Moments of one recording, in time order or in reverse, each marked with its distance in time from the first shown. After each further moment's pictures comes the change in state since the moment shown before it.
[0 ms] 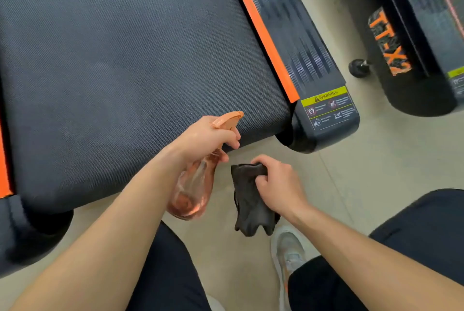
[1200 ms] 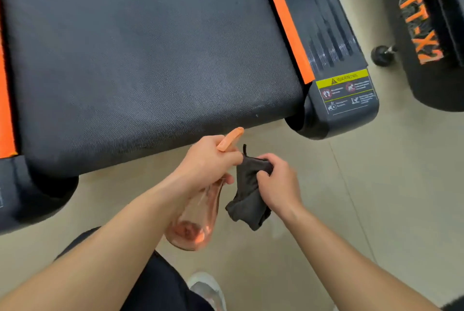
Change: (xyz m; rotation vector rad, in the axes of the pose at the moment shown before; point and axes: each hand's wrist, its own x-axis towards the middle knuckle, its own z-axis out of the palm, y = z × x) left_hand -0.047 -0.048 0.044 0.032 0.194 -0.158; right_hand -0.014 0.021 0.037 0.357 -0.020 0.163
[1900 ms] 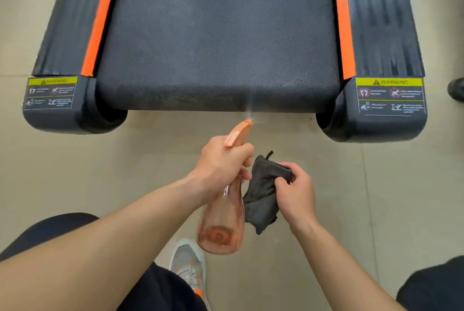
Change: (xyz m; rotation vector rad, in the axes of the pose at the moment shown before) left_hand -0.072 -0.019 0.074 -0.356 0.376 -0.091; right_hand -0.017 0.063 -0.018 0.219 -0.163 -0.101
